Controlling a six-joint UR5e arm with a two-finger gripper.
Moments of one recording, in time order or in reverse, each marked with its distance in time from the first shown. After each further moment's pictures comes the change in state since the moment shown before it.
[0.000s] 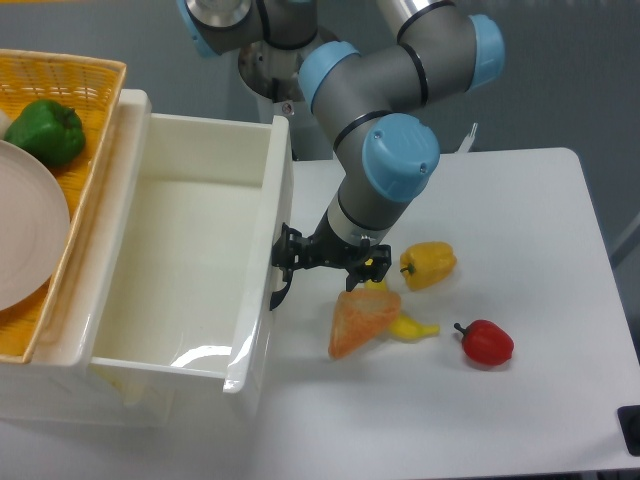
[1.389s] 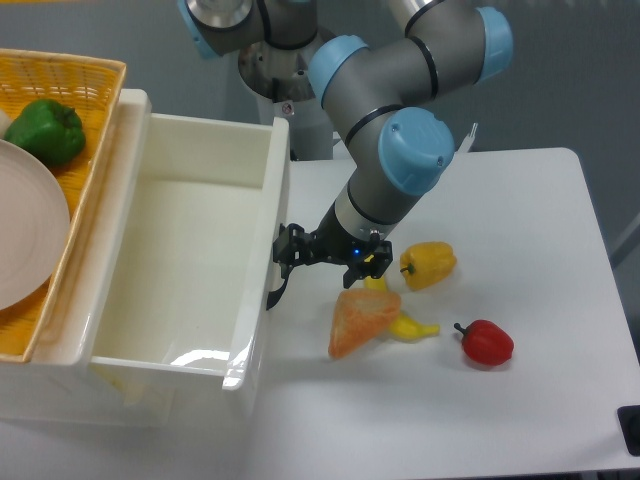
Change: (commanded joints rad) arm 0.025 0.011 -0.003 -0.028 -0.078 0.000
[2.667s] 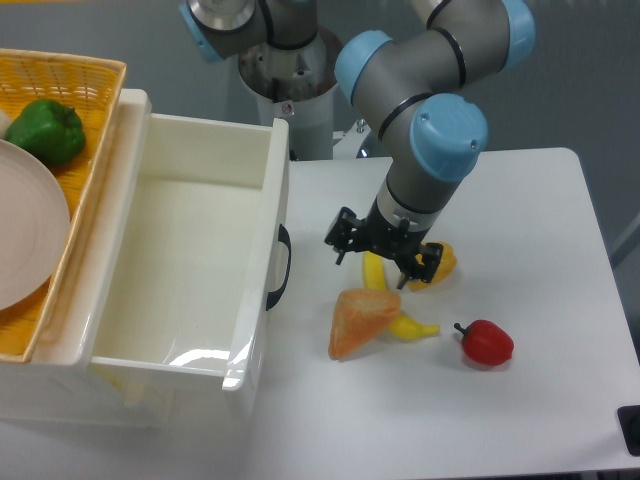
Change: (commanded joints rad) arm 0.061 -0.015 -0.014 0.121 0.253 0.495
